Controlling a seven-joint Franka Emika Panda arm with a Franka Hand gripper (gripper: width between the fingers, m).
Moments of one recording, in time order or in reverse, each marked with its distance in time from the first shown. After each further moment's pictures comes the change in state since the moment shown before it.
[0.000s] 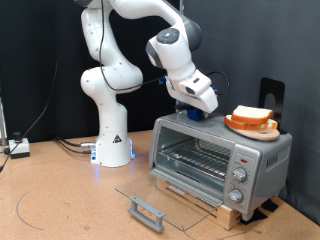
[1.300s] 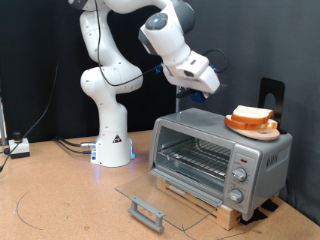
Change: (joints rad) arm -0.012 -0.093 -0.101 0.077 0.057 -0.166 -0.093
